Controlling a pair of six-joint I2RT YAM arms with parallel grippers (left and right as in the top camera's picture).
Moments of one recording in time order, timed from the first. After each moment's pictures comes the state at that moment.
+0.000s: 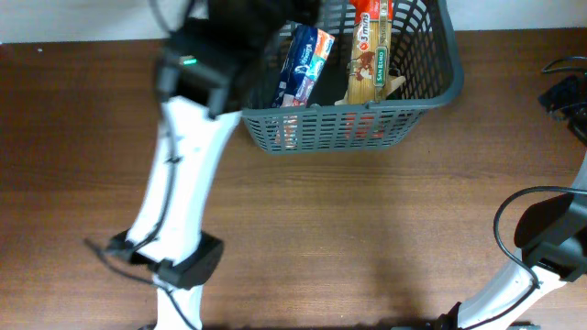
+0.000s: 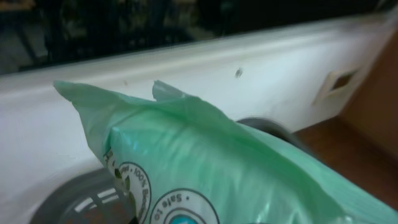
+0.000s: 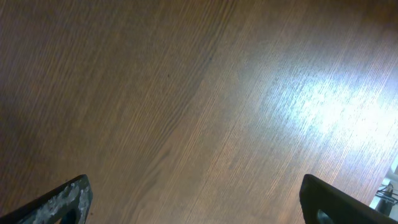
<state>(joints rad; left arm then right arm) -0.51 2.10 2.74 -0.92 -0.09 -0.07 -0.46 2.06 2.22 -1.54 0.29 0.64</state>
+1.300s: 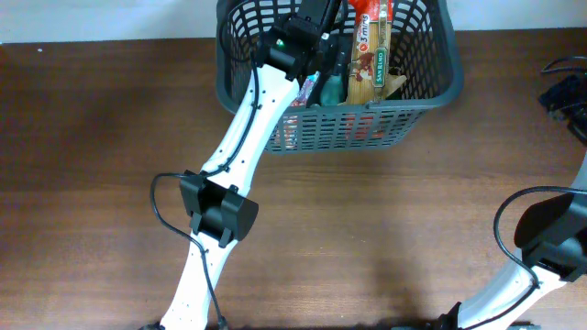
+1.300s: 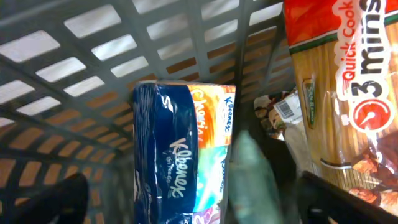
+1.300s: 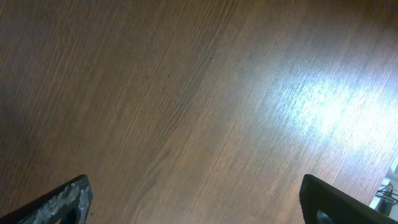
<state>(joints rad) -0.51 2.49 2.74 -1.06 -0.20 -0.07 -0.46 2.06 2.22 -1.54 0.29 0.64</state>
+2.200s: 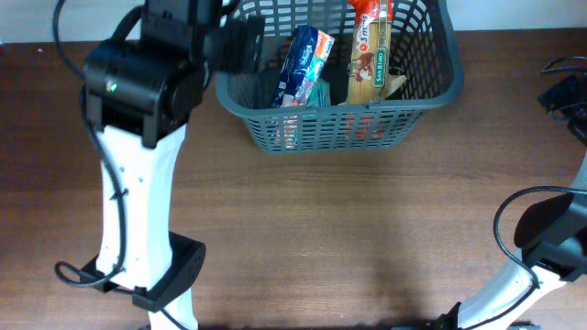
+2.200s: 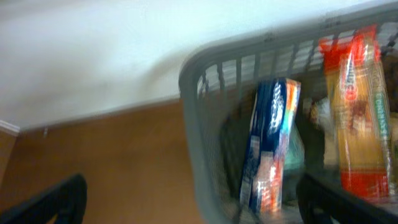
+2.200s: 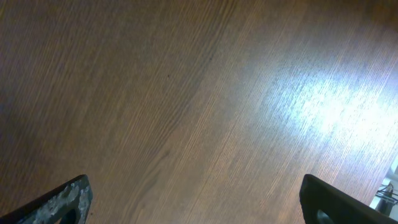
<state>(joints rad) -0.40 2.01 2.89 -1.56 -0.30 -0.04 -0.46 2.06 2.22 -1.54 0.29 0.64</state>
